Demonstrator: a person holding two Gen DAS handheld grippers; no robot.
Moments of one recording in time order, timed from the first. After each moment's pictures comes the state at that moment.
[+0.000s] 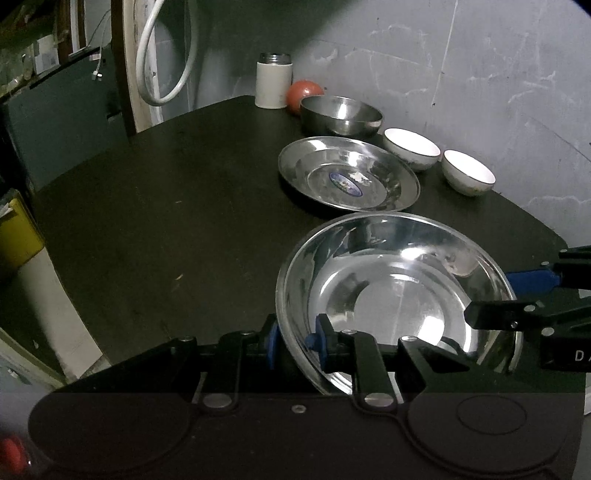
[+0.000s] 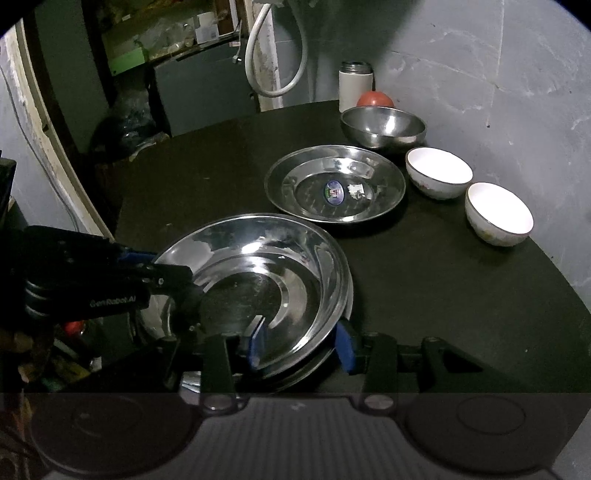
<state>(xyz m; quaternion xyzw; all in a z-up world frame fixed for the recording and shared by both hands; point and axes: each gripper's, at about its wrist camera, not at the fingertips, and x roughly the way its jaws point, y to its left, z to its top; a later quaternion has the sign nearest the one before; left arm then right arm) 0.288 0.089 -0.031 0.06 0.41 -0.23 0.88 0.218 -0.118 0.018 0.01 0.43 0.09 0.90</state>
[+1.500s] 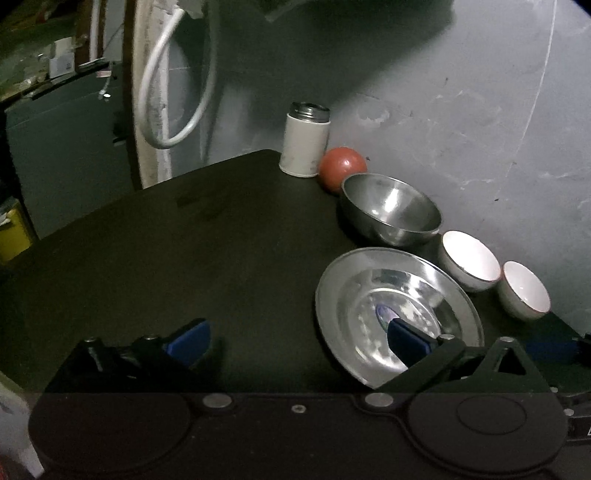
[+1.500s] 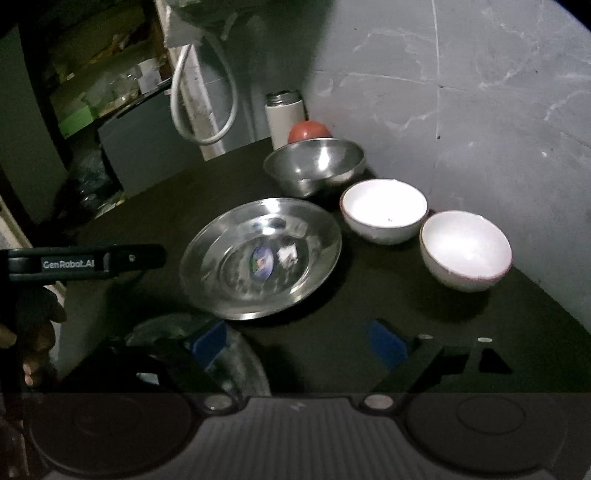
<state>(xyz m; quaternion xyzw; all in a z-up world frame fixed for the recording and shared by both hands) 0.425 0.069 -0.013 0.01 0.37 -0.21 0.90 0.304 -0.174 0.008 0.09 0.39 0.02 0.92</state>
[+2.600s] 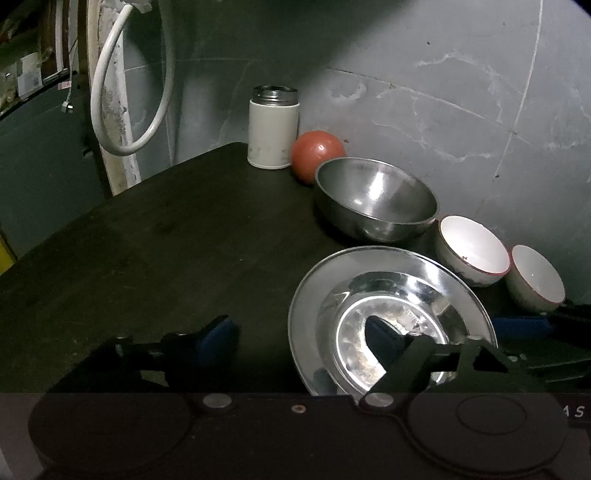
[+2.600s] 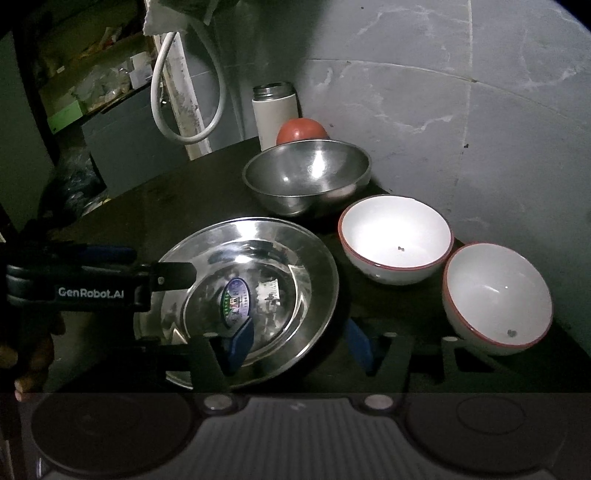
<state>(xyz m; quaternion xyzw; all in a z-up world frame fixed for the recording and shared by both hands) 0.451 0.036 -0.028 0.05 0.38 -0.24 0.89 0.355 -0.173 -0.013 0.08 0.39 0.02 0.92</state>
